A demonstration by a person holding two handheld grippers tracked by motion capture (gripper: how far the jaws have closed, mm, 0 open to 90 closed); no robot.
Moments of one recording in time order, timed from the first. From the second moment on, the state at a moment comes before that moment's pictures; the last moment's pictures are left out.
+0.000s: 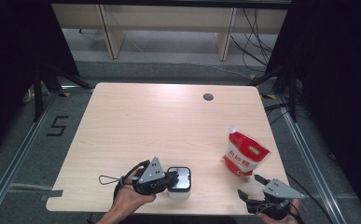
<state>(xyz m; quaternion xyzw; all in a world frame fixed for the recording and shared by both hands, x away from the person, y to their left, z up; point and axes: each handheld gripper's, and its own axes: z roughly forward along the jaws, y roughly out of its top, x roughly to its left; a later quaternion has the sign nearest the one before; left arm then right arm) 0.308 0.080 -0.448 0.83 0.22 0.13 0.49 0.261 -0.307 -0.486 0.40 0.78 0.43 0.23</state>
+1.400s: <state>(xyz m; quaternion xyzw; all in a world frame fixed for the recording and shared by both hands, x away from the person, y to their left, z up) 0.285 0.160 -0.475 0.82 0.28 0.10 0.49 0.262 -0.308 -0.486 0.38 0.79 0.43 0.23</state>
